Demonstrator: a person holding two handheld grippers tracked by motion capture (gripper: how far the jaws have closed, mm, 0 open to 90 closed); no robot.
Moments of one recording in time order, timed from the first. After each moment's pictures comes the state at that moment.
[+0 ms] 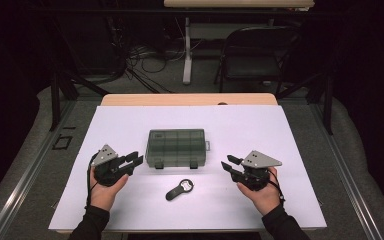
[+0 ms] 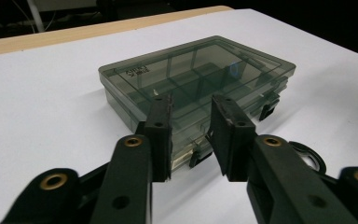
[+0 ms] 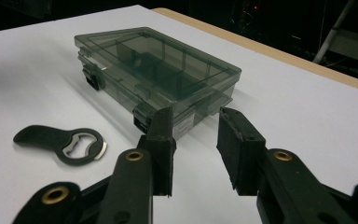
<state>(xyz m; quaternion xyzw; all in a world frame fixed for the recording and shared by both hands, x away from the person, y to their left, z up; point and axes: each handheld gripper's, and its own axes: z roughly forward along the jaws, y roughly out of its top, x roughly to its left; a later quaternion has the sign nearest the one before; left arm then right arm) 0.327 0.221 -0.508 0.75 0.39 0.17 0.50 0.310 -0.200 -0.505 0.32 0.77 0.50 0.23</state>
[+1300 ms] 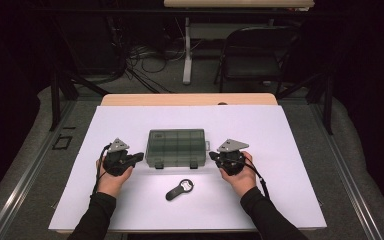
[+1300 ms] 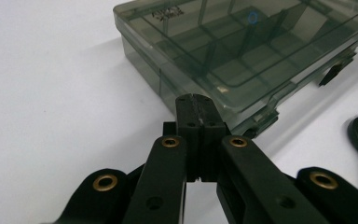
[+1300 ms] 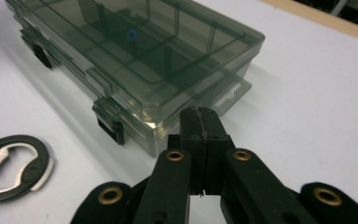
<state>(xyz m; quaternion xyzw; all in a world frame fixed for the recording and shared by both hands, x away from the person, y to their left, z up) 0.367 0.218 -0.533 0.80 0.42 0.15 0.41 0.370 -0.156 -0.539 0.35 0.81 0.42 0.20</state>
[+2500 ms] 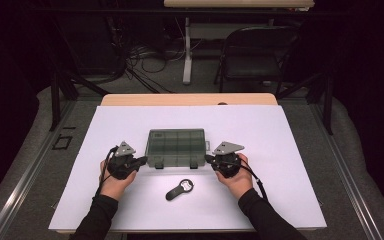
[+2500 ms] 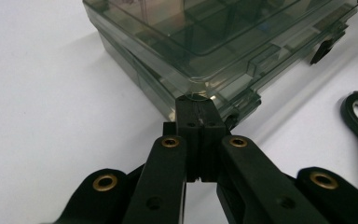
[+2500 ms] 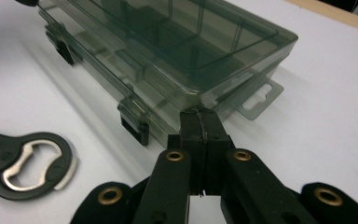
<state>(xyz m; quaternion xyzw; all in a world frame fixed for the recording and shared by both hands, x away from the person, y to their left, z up) 0.359 0.203 -0.531 0.82 0.39 0.16 0.39 0.364 -0.143 -0.540 0.33 0.82 0.43 0.20</state>
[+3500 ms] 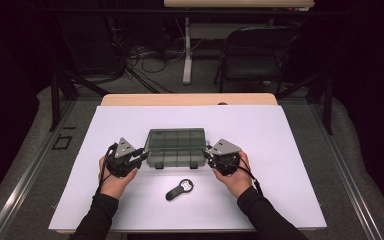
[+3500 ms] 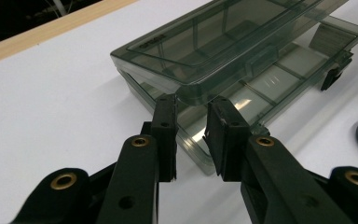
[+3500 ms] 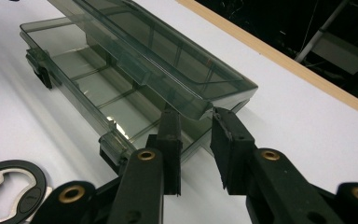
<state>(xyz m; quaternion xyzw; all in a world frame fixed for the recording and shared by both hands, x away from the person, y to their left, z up) 0.356 0.199 -0.515 0.81 0.37 0.23 0.40 0.359 -0.135 -0.519 0.30 0.81 0.42 0.29</state>
